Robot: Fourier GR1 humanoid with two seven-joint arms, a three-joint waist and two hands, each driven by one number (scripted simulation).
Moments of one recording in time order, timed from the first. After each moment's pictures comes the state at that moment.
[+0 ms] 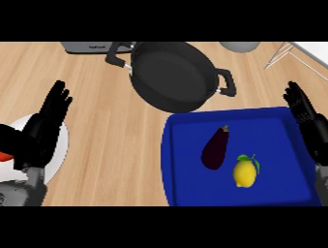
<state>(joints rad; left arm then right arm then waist) -0.13 0.32 -0.13 -1.62 0.20 0.24 0.17 -0.14 -0.41 0.03 -1.40 -0.13 0.01 -0.19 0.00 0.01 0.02</state>
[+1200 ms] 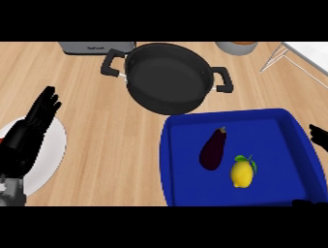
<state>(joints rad) -0.05 0.38 -0.07 -1.67 0.18 0.09 0.13 0.26 -0.54 -0.05 -1.84 -0.09 0.10 -0.01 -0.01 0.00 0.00</state>
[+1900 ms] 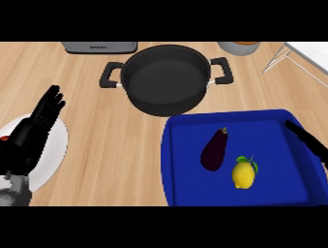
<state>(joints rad) -0.07 0.34 -0.06 -1.65 0.14 0.05 0.13 0.15 -0.59 0.11 -2.07 0.15 0.18 0.47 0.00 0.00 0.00</state>
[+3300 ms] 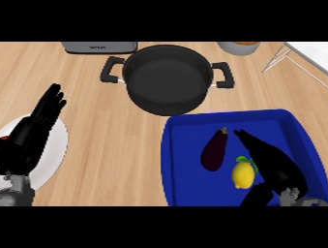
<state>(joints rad) -0.08 0.26 0.01 -1.69 0.07 -0.02 0.19 -0.06 -0.34 0.35 -1.80 0.56 0.42 0.74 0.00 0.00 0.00</state>
